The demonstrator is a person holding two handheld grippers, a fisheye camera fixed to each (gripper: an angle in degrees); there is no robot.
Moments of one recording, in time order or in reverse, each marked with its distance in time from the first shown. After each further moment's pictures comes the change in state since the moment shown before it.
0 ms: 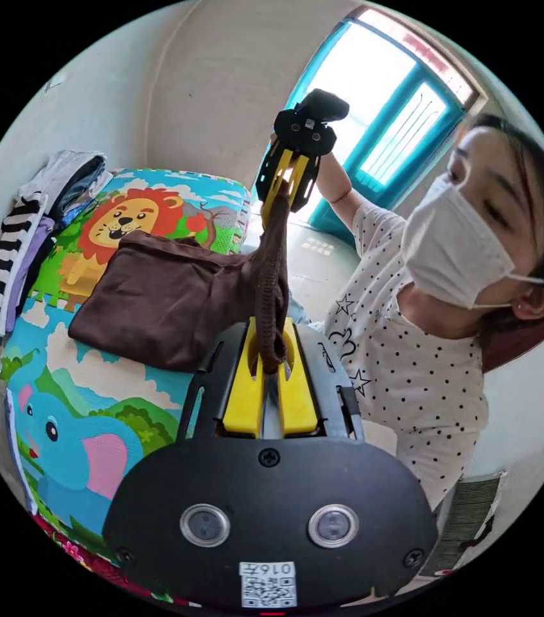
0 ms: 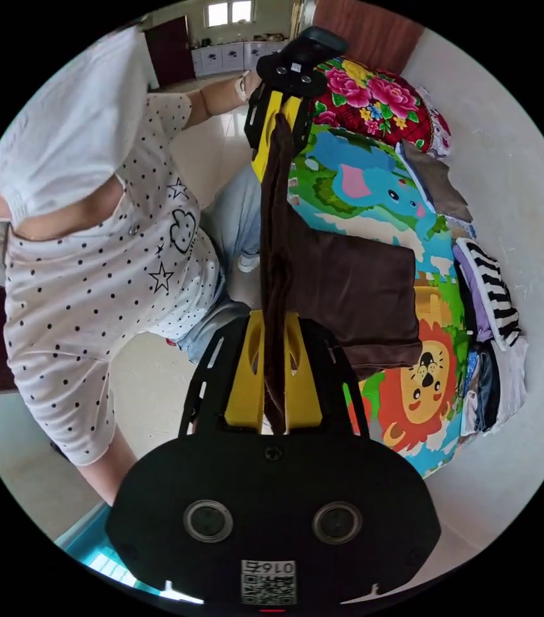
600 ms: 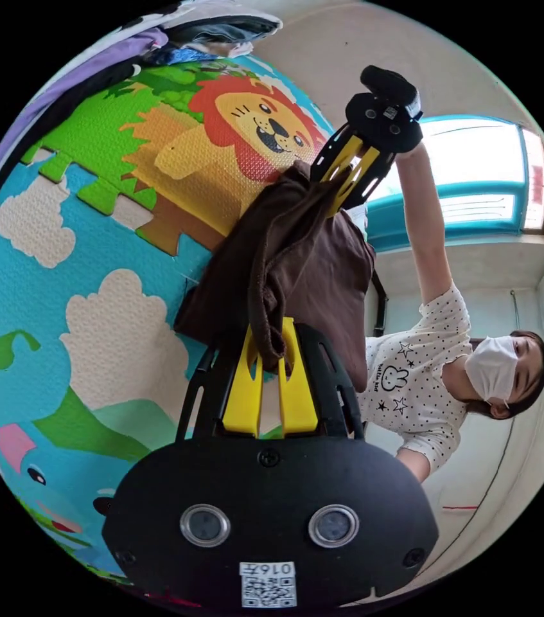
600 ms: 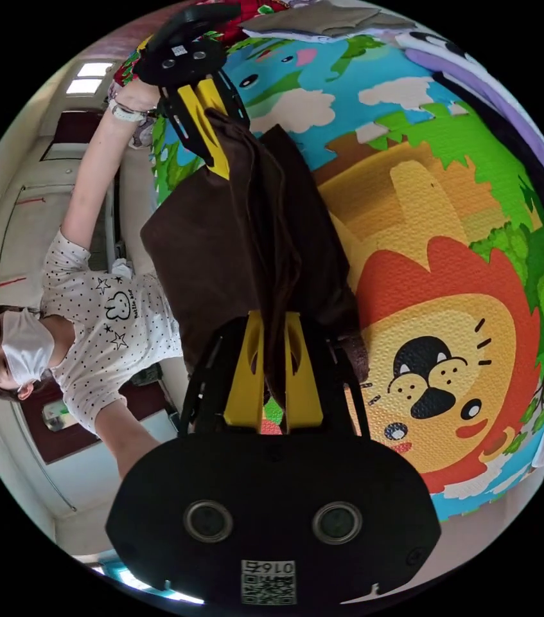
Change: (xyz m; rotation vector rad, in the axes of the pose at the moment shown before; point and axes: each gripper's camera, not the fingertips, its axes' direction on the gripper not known) left arm -0.404 -0.032 0.196 -0.171 0.285 -0.351; right arm 0.392 0.017 0.145 -0.193 -0.524 0.374
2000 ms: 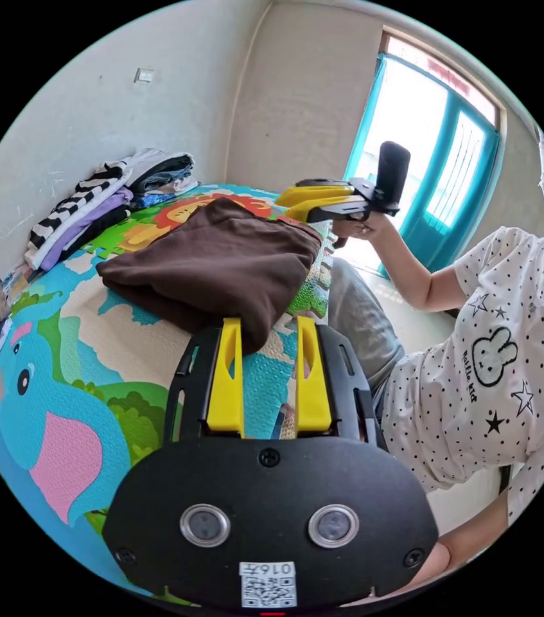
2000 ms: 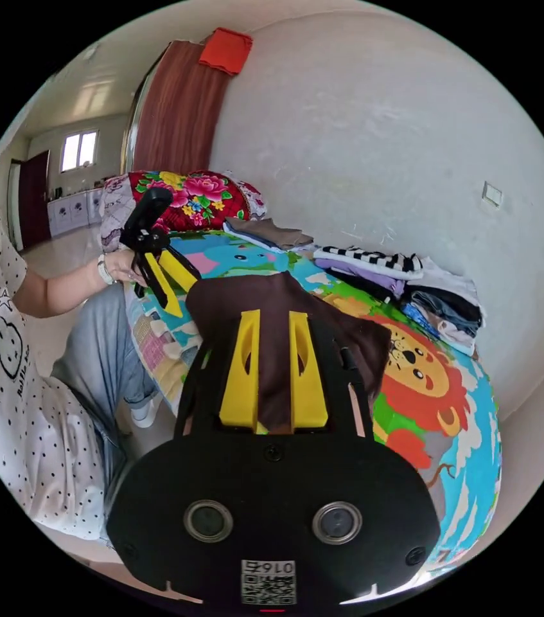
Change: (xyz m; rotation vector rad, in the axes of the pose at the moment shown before) left arm 0.348 0.247 0.359 0.605 -0.522 0.277; right arm -0.332 0.118 0.202 1.034 0.838 0.042
